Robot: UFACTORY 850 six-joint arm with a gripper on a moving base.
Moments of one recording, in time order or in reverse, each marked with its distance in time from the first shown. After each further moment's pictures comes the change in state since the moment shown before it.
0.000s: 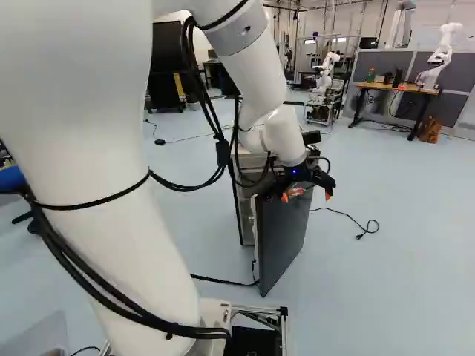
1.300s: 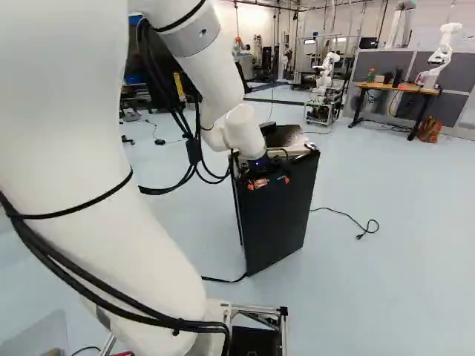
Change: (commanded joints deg) arm 15.4 3.0 3.4 3.0 5.0 0.0
